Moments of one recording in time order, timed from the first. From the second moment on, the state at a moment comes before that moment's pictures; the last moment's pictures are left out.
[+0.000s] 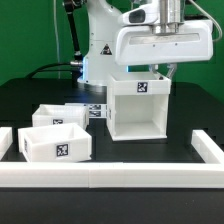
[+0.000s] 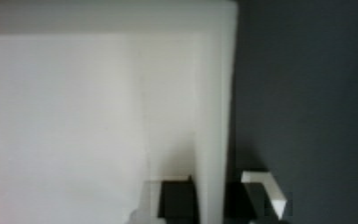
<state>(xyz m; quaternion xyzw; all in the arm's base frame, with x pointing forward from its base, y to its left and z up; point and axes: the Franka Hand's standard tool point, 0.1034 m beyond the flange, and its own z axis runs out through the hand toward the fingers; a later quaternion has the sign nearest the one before) 0.439 0.095 0.099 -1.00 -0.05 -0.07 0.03</state>
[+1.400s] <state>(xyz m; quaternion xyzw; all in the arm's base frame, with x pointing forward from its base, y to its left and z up) 0.577 0.093 0.103 -0.99 0.06 -0.13 0.07</state>
